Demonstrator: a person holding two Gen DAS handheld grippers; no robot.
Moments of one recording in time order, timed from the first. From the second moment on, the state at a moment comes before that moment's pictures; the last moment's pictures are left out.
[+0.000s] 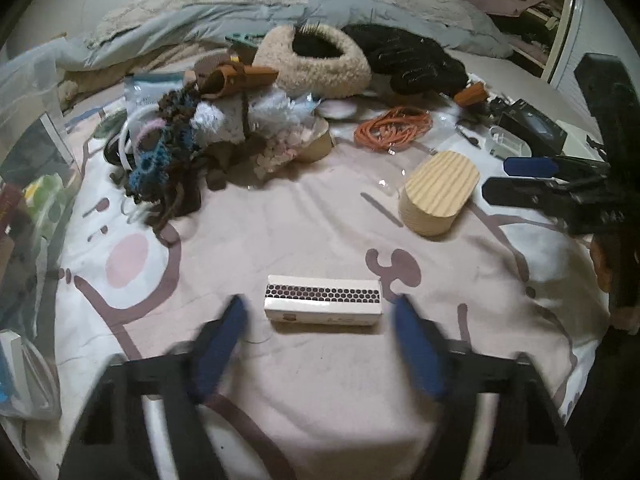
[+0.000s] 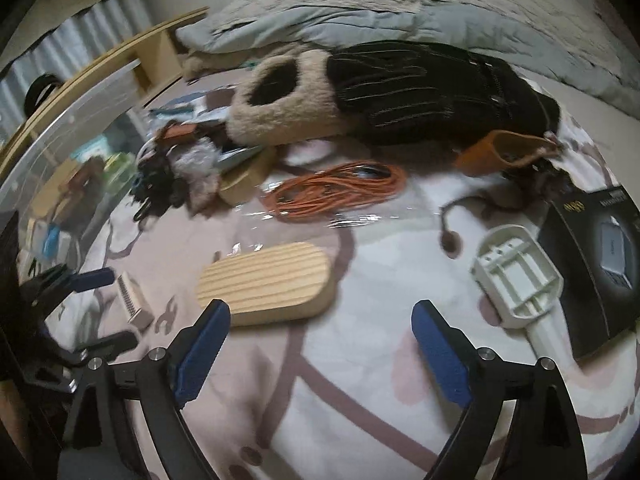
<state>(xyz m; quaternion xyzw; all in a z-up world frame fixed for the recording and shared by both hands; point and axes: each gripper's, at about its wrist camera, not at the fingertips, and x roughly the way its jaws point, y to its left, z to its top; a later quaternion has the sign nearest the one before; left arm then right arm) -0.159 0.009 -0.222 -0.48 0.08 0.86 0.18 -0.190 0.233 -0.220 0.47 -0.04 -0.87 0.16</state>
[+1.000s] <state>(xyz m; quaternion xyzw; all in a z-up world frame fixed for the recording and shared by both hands) -0.160 0.014 -0.229 -0.48 0.09 0.86 0.16 -0.208 0.188 -0.243 0.49 0.00 -0.86 0.15</state>
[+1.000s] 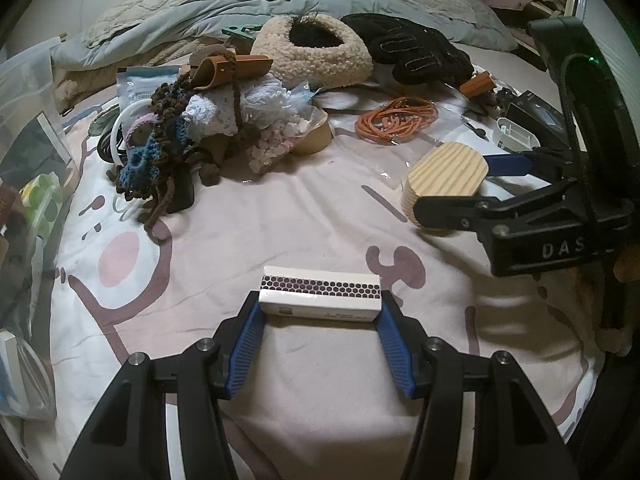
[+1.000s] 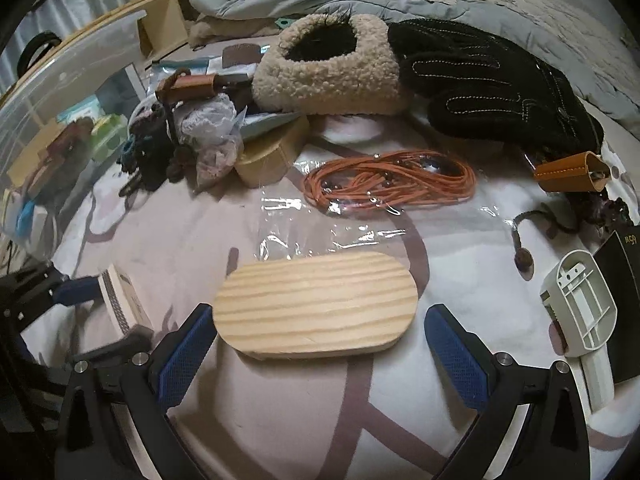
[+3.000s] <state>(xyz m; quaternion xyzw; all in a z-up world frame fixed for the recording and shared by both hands) -0.108 -0.083 -0.043 -0.33 0.02 0.94 0.09 -0.140 0.170 -0.071 0.31 -0.10 -0.91 0.24</state>
